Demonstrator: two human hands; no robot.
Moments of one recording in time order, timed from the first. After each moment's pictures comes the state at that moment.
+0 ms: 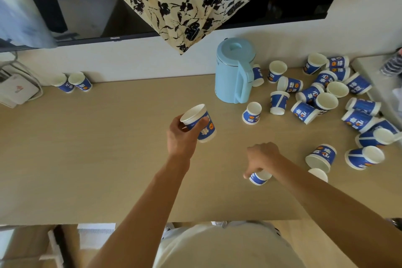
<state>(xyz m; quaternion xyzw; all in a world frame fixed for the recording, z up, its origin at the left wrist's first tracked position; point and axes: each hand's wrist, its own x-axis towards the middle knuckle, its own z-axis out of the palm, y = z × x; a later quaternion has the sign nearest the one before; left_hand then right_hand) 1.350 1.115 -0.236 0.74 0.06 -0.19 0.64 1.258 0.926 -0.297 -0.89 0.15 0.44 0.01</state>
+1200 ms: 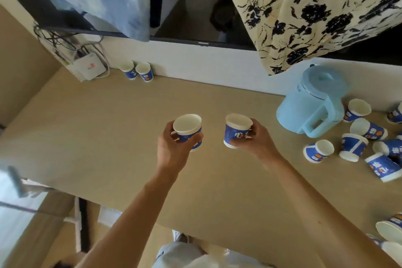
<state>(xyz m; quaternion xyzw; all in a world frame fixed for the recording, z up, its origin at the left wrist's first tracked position) 1.439 1.277 -0.236 0.78 0.07 -0.06 0.61 1.409 1.042 -0.275 -0.75 0.18 0.03 0.64</state>
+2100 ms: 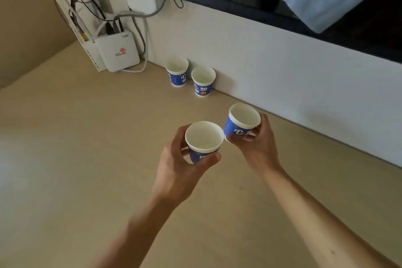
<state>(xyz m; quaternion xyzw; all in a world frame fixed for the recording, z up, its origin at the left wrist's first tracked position) 1.675 1.442 -0.378 0.77 0.01 -0.01 0.63 1.725 1.246 -0.419 -0.78 0.12 -0.06 0.61</state>
